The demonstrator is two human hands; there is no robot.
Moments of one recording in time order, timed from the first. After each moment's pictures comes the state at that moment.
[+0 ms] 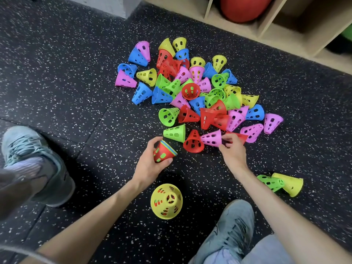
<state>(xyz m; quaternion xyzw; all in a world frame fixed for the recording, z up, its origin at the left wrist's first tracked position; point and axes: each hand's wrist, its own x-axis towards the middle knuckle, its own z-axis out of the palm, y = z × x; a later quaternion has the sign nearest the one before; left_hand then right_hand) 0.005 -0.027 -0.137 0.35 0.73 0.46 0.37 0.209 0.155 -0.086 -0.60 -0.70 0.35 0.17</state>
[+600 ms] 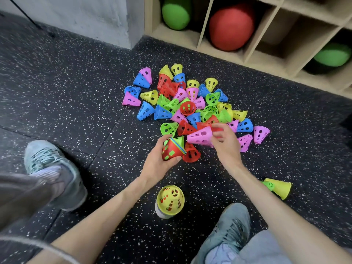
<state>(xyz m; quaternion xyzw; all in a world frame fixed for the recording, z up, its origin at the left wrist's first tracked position) 0.007 -0.022 -0.075 0.42 0.69 0.50 0.32 0.176 0.118 0.004 -0.50 -0.72 0.40 0.27</state>
